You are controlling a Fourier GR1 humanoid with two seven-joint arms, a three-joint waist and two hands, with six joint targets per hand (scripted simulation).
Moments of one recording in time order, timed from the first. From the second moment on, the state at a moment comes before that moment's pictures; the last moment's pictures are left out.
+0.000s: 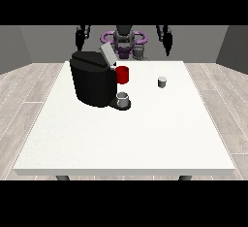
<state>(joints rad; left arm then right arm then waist) 0.02 0.08 -0.01 -1.60 -0.01 0.02 -0.01 0.01 -0.08 0.01 -1.59 0.01 -0.02 -0.01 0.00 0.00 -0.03</state>
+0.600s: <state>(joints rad) 0.08 0.11 0.02 -1.58 0.06 -0.12 -0.20 0.03 -0.05 -0.07 -1.53 -0.02 -0.08 -0.11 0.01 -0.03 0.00</state>
